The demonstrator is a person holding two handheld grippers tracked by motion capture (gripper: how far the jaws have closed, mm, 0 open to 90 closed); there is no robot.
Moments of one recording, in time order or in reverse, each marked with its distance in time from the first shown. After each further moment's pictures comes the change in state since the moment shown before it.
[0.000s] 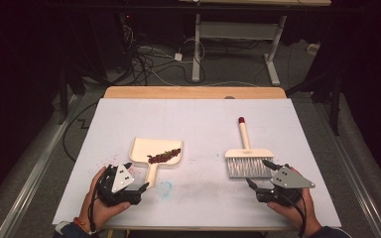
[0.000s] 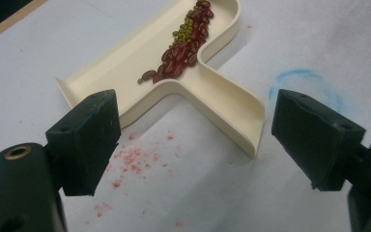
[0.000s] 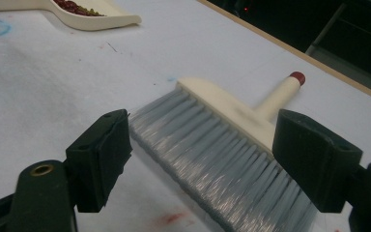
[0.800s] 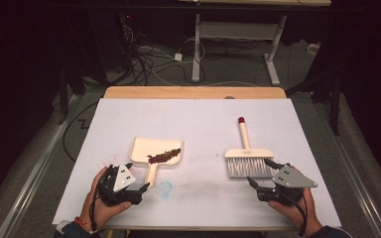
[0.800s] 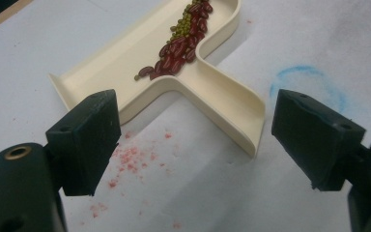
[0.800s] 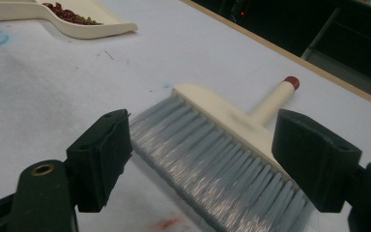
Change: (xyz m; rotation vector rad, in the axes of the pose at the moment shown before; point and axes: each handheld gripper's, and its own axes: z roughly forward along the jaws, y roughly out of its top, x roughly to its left) left arm 0.000 0.000 0.004 0.025 -0.013 -0.013; right arm -0.003 0.002 -0.002 -0.019 -0.007 0.011
